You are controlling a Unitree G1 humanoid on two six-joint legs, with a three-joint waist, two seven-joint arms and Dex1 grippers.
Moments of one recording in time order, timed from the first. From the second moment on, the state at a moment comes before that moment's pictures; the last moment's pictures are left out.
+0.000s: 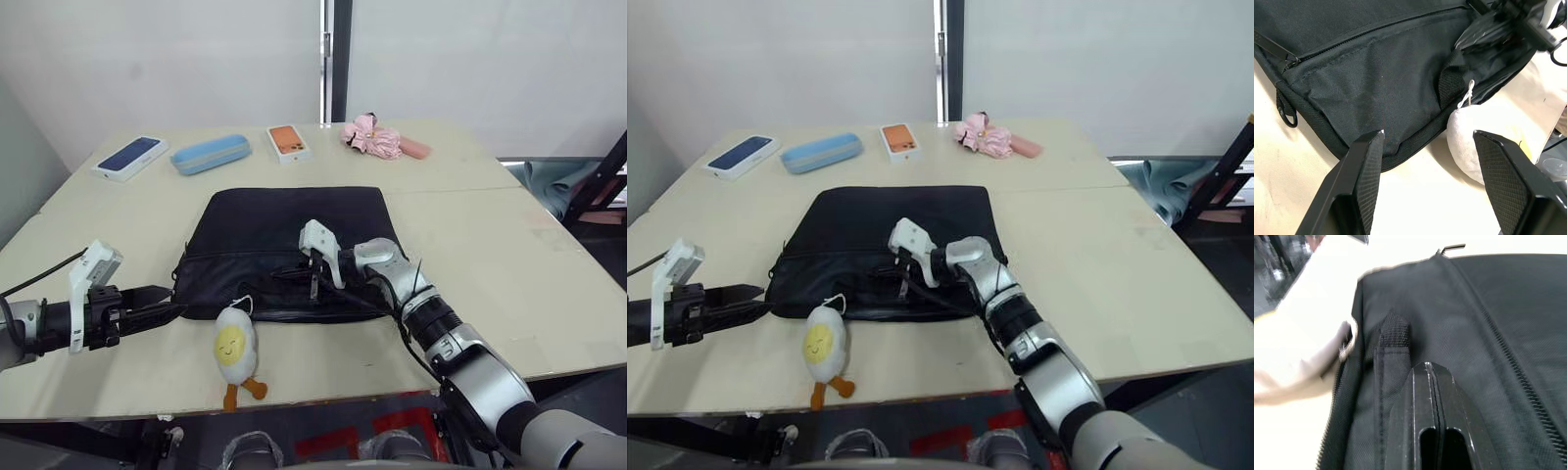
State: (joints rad) left arm 0.16 1.02 0.51 -0.18 -0.77 0.82 -1.11; right arm -0.73 -0.09 0.30 0.44 0.15 0.28 1.10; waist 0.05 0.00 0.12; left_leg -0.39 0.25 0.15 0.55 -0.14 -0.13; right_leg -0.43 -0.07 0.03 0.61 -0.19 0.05
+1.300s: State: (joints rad) left arm -0.51 0.96 0.19 0.17 -0.52 0.51 -1.27; right arm -0.64 -0.80 0.09 -0.28 0.56 0.73 1.28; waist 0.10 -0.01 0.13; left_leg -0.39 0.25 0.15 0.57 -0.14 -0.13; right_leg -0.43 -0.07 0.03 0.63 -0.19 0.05
